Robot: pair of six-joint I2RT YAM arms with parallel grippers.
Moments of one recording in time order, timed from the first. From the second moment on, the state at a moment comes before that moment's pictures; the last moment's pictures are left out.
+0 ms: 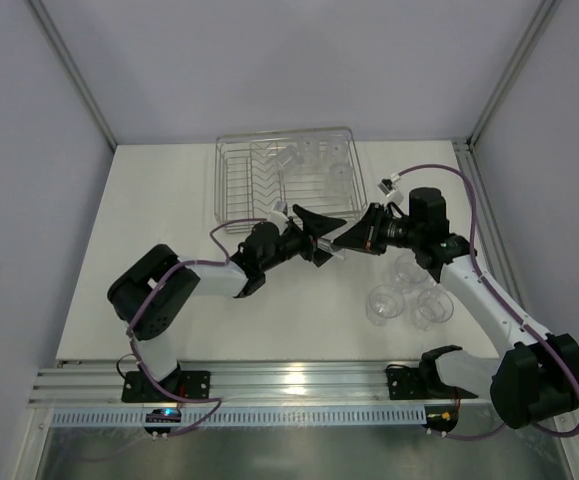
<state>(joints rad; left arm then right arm) -0.79 1.78 0.80 0.92 0.21 -1.74 0.26 1.15 0.83 -0.19 -0.77 0.73</state>
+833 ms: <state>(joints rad) -0.58 1.80 1.55 -0.19 0.02 -0.69 0.27 1.44 1.11 -0.90 -0.21 0.35</state>
